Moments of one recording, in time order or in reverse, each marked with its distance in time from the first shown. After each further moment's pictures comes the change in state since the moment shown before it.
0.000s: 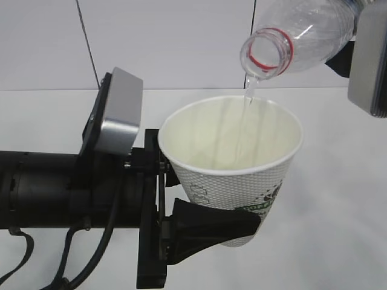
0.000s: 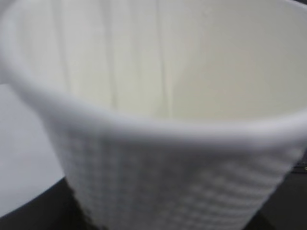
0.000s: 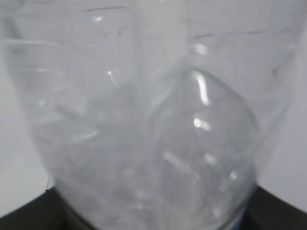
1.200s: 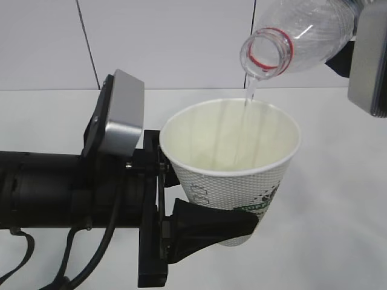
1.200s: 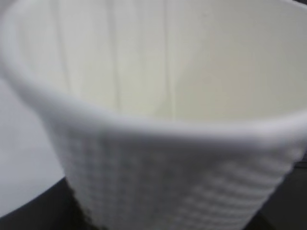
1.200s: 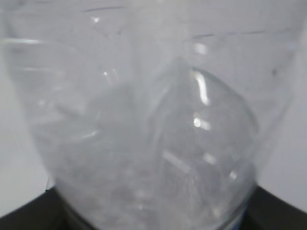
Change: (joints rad) left arm 0.000 0.000 0.000 -0.001 0.027 0.000; right arm 0.000 0.000 0.000 0.002 0.000 -0.002
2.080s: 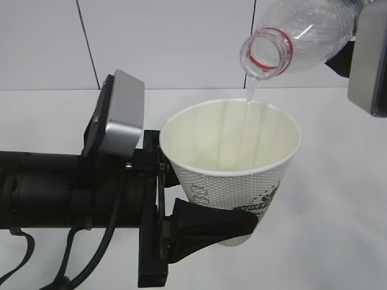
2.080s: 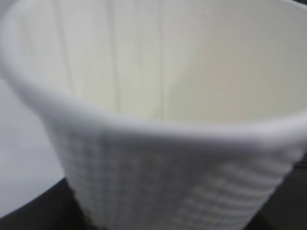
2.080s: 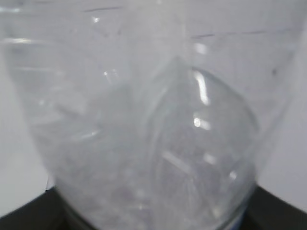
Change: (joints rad) left arm 0.000 0.000 0.000 0.000 0.000 0.000; right arm 0.000 0.000 0.000 0.000 0.000 0.000
